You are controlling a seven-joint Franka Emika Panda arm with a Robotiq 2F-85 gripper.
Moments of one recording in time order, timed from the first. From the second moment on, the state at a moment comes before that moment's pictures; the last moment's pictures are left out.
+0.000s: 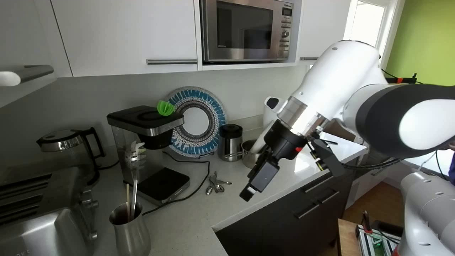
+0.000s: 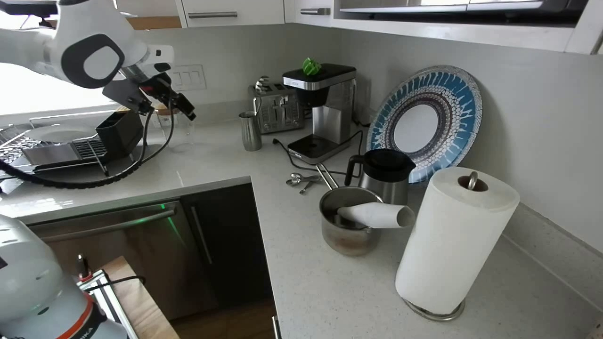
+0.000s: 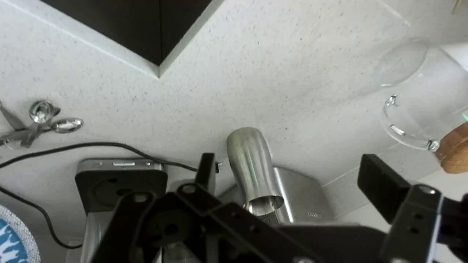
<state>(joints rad) 0.20 -0.66 0.20 -2.52 0.25 2.44 0.11</state>
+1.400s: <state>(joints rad) 0.11 -0.26 0.20 -2.25 0.05 2.67 0.12</state>
